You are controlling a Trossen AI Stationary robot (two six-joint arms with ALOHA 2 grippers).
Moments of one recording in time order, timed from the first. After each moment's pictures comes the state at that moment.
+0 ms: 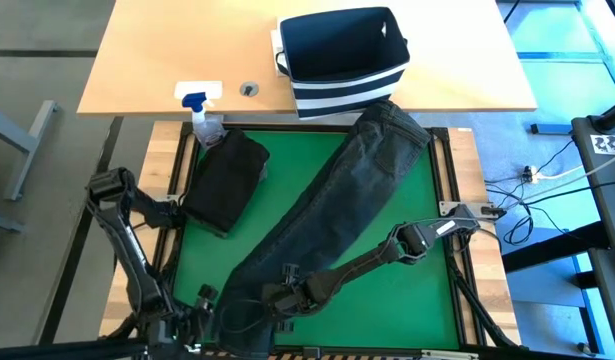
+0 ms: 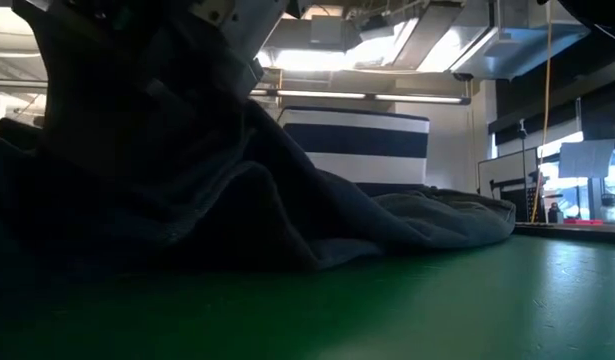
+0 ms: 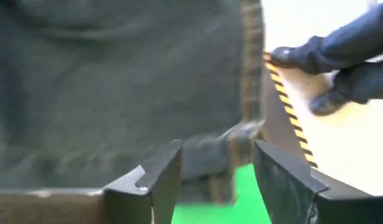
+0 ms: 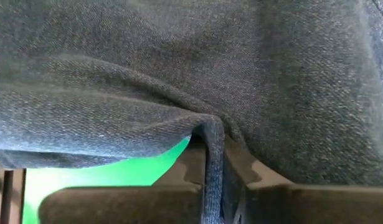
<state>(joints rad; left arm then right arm) -1.17 1.60 0.97 -0.46 -0.38 -0.77 0.46 2.58 2.33 -0.78 0.18 0.48</state>
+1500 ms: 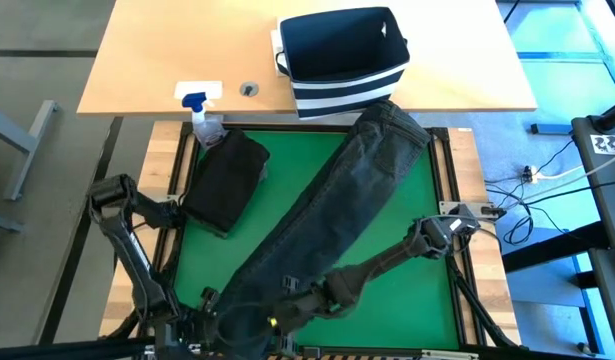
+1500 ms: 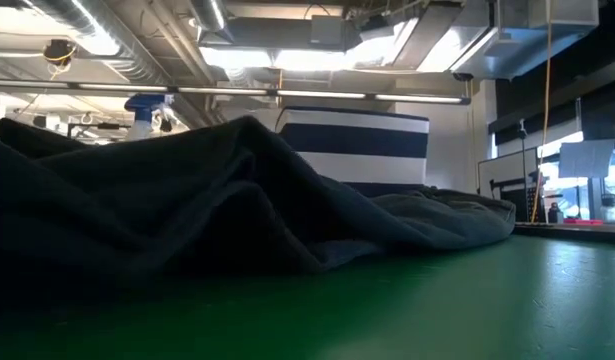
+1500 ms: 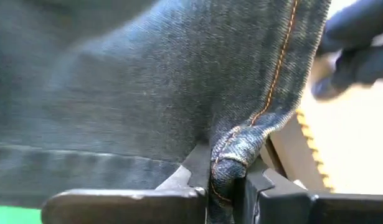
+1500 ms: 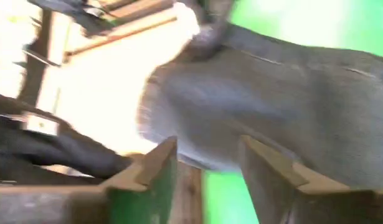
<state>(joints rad) -1.16 1.69 0.98 -0.42 -0.32 -0.75 0.51 2.39 2.33 -0.67 0.04 0.63</state>
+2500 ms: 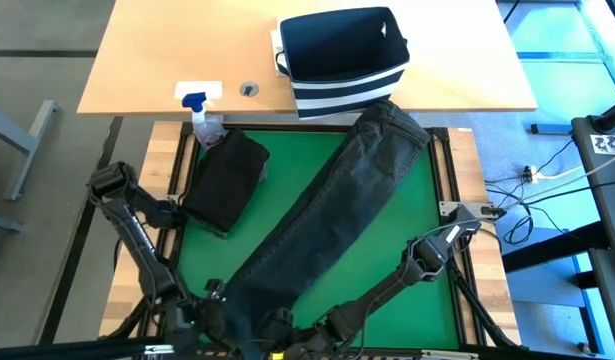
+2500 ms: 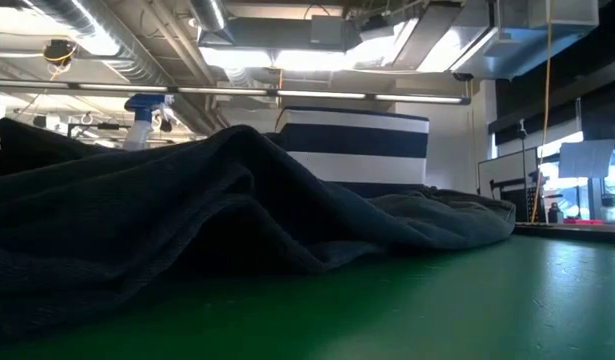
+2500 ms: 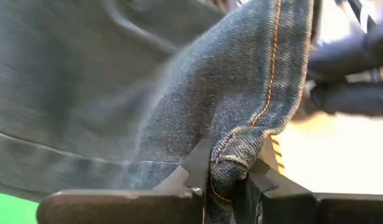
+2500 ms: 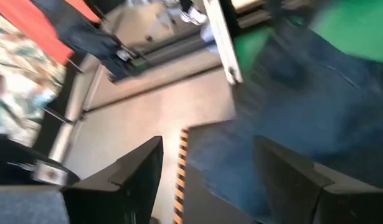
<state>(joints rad) -1.03 1.56 0.98 -0.46 -0.22 -0.80 0.65 2.53 2.33 -0.27 0.29 0.70</state>
